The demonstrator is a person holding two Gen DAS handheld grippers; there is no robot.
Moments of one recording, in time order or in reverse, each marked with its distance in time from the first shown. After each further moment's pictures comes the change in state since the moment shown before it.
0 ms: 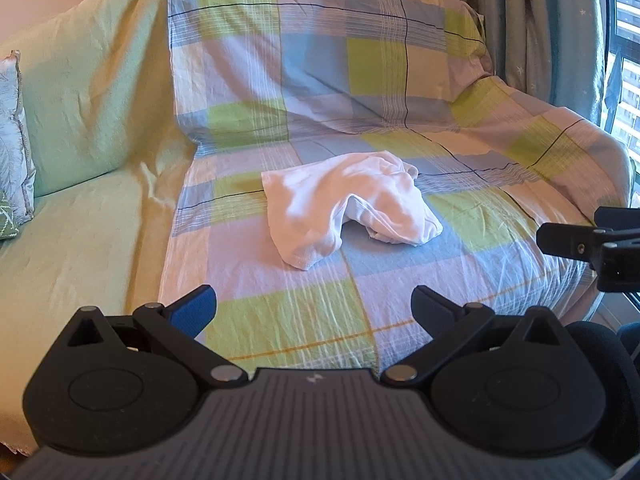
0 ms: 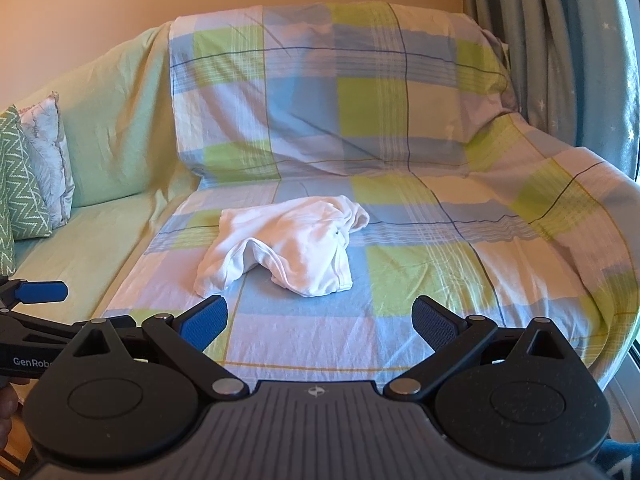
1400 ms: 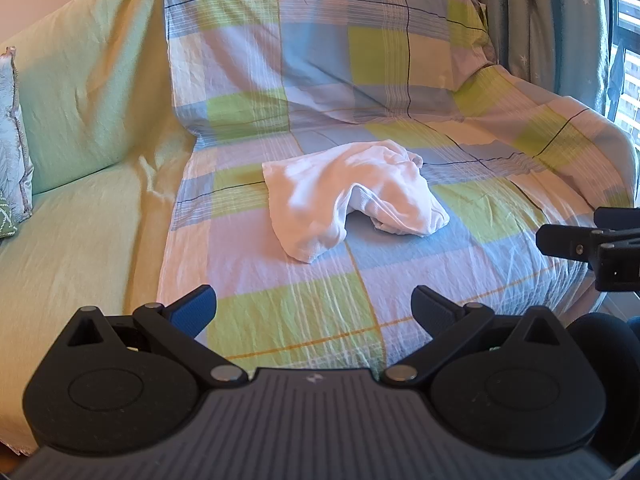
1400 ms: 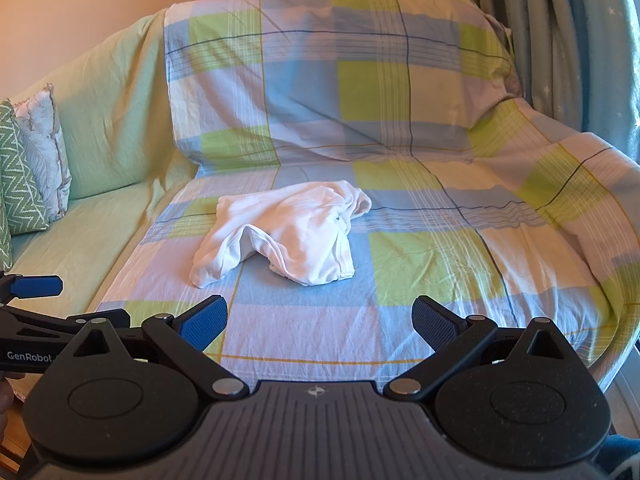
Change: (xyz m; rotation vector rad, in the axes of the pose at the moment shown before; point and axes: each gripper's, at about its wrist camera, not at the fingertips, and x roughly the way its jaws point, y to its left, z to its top) left arm 0.015 -0.003 0.001 0.015 0.036 0.004; right arm 0.013 -0.003 -0.002 0.008 0.041 0.005
